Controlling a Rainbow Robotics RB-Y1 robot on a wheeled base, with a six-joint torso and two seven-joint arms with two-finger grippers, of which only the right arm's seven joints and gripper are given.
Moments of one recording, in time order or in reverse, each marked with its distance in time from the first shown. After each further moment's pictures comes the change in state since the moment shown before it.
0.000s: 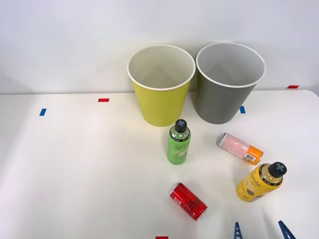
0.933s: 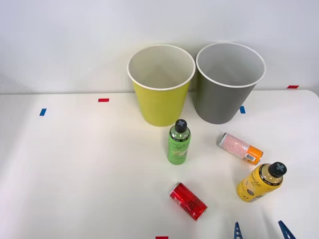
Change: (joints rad) arm 0.000 0.000 0.000 0.000 0.000 0.000 0.000
